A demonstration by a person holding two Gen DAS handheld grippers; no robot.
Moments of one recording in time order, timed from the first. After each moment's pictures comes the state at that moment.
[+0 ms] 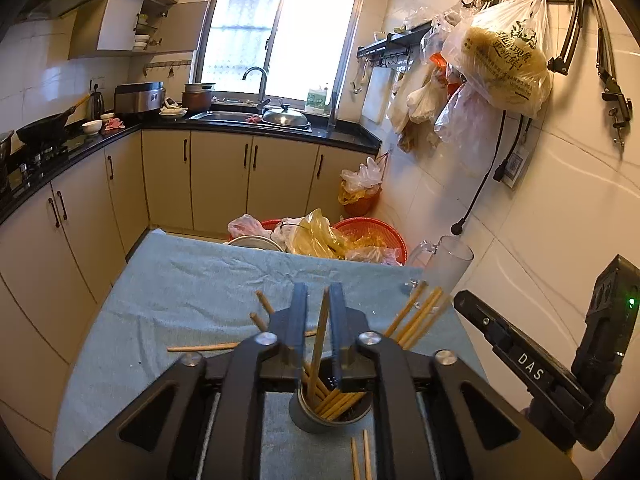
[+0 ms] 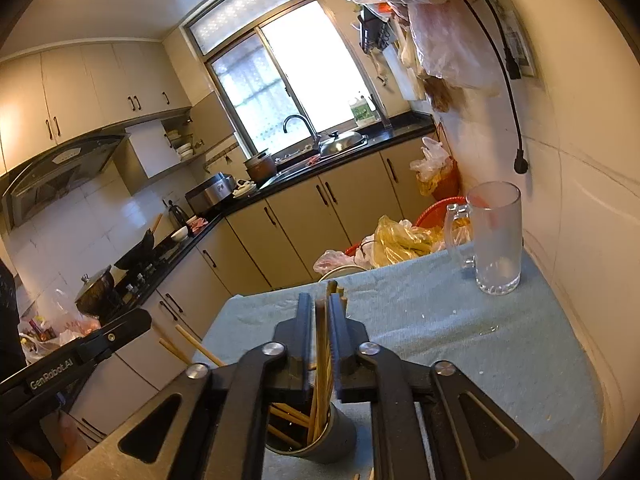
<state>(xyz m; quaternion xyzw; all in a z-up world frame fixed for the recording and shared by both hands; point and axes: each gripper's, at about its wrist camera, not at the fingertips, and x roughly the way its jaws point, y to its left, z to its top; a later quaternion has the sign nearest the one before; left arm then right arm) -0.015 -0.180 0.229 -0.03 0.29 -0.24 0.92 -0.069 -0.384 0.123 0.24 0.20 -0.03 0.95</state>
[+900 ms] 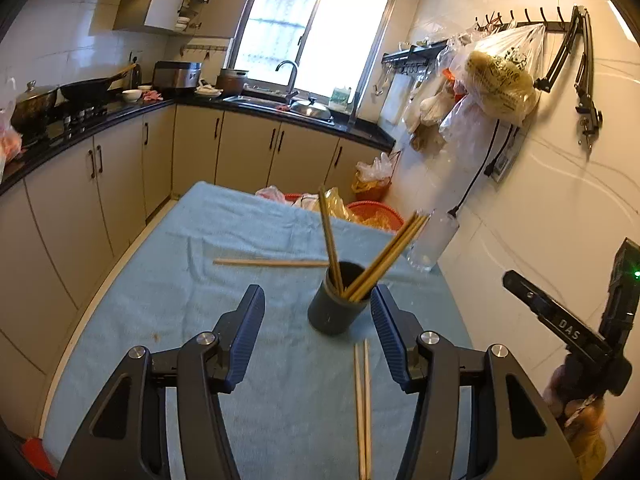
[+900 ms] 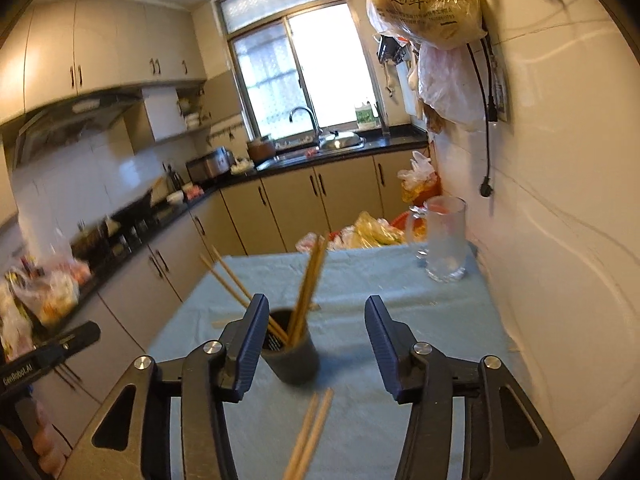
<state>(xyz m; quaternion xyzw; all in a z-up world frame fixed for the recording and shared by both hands) -0.161 -0.079 0.213 -0.08 0.31 -0.21 0.92 -0.203 -0.348 0.155 0.12 0.24 -0.06 0.96</state>
